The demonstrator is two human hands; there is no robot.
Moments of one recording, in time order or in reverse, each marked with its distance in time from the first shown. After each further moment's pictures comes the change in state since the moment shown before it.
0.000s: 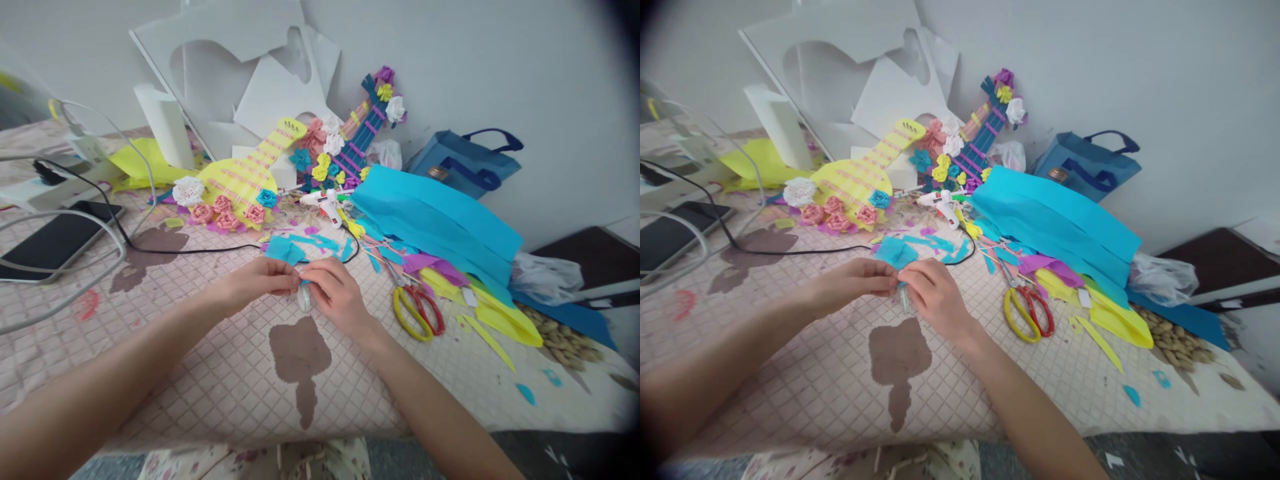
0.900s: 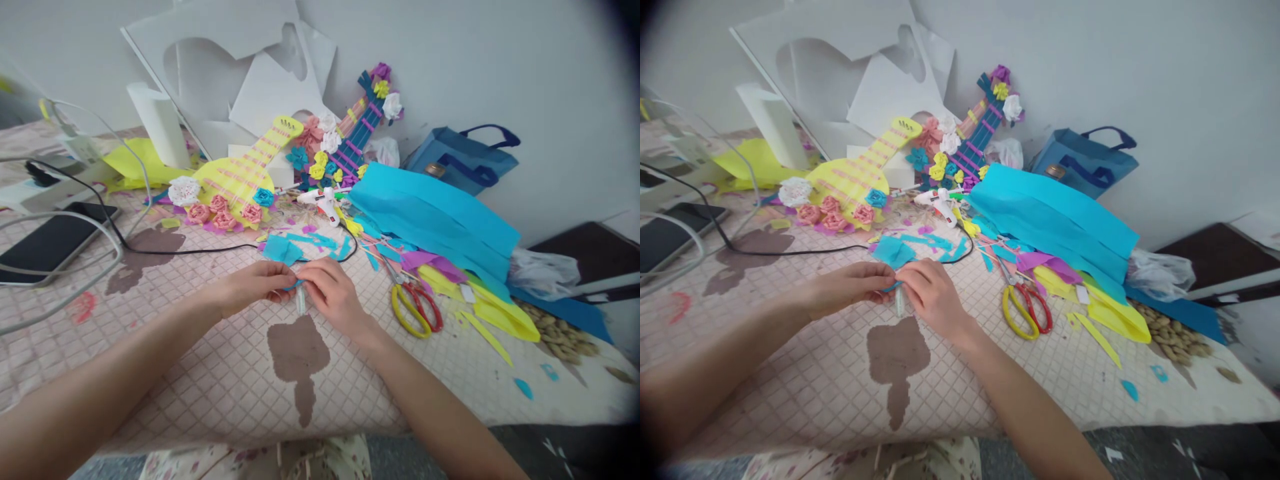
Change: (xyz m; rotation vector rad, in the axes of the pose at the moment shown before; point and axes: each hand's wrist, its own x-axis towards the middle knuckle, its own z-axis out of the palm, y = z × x) left_hand 0.001 -0.003 0.001 -0.498 -0.242 -0.467; right_hand -0.002 0.000 0.003 -0.023 -0.006 0.012
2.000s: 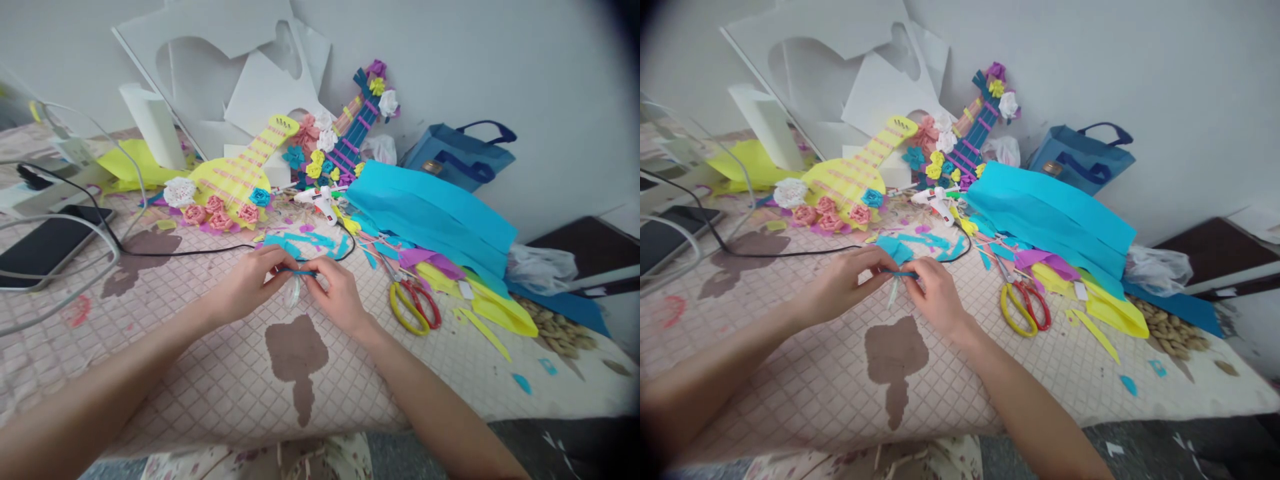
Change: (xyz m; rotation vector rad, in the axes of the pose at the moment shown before) left_hand -0.005 0.004 -0.002 0.900 0.282 0.756; right_hand 0.001 0.000 -0.001 0.088 0.020 0.250
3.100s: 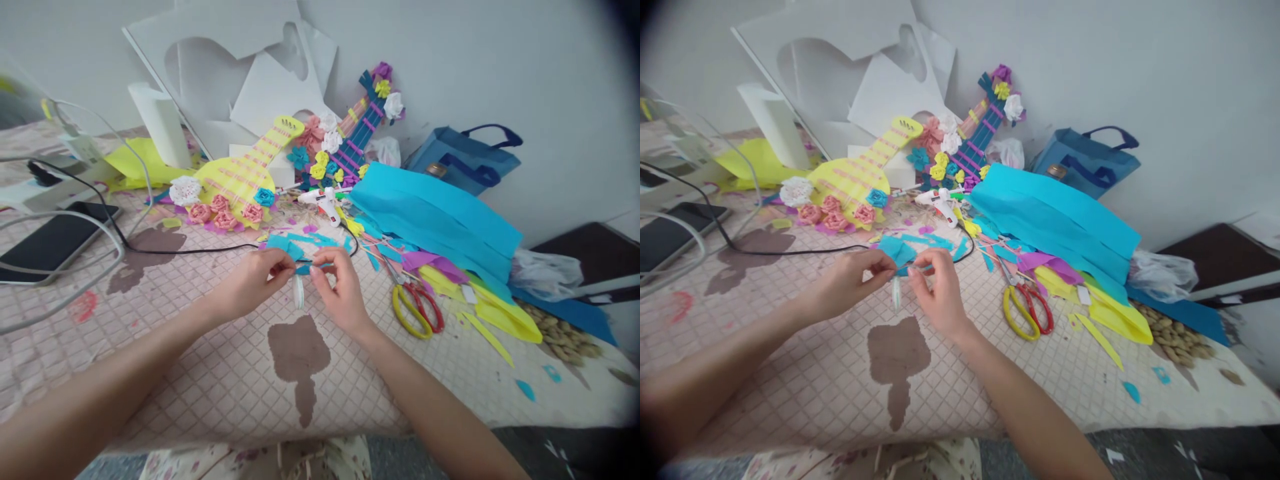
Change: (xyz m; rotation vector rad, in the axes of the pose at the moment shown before) left_hand 0.001 -0.002 0.002 0.000 0.001 -0.152; right_hand 0.001 -0.006 0.002 0.175 0.138 0.150
